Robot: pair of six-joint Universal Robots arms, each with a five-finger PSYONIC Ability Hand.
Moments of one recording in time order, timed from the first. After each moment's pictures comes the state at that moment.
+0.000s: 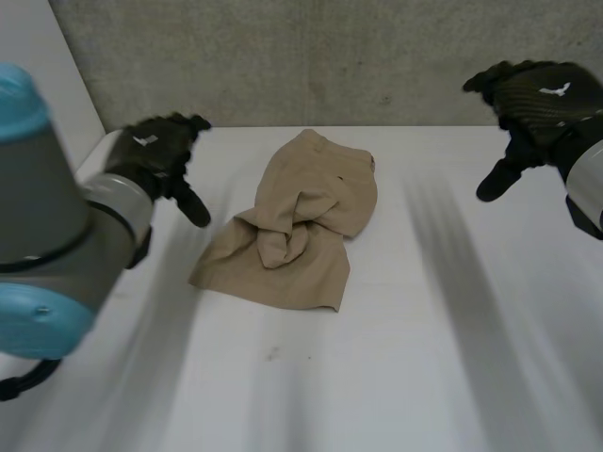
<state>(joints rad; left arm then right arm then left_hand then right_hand) 4.22 -1.86 -1.36 3.08 -1.72 3.18 1.87 -1.51 1.42 0.15 1.47 2.85 0.18 0.20 0.22 0.21 0.05 0.14 0.19 0.21 0.23 0.06</state>
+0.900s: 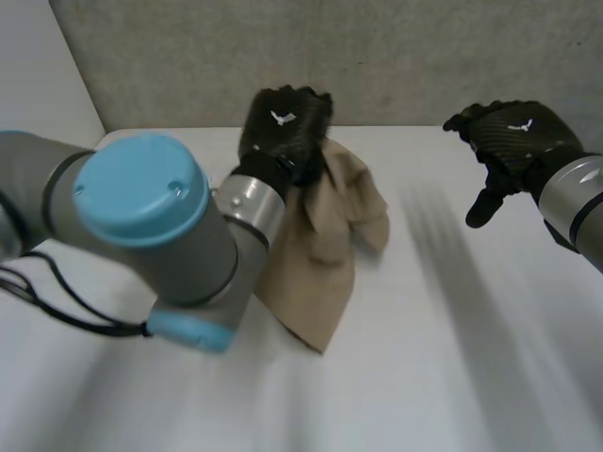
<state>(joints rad) 3.95 -2.06 -1.25 3.49 -1.65 3.29 1.85 -1.40 1.42 0.15 1.41 2.76 1.13 1.20 1.19 1.19 0.99 0.14 0.19 0.21 0.23 0.06</state>
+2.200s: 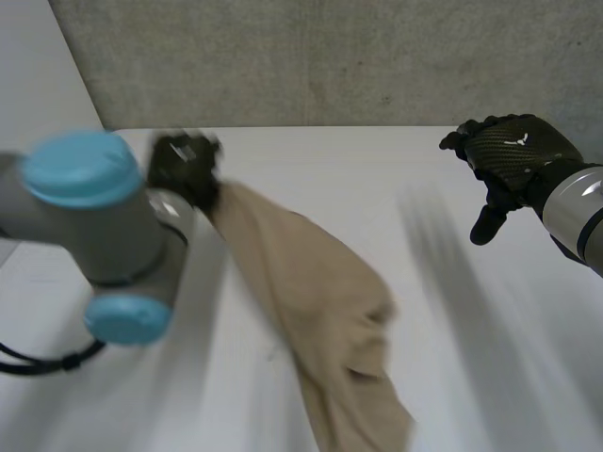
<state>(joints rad) 4.18 -2.03 -1.34 3.37 -1.83 3.47 1.85 -1.43 1.44 0.22 1.40 2.69 1.13 1.19 1.16 1.19 0.95 0.14 0.19 0.21 0.23 0.06</state>
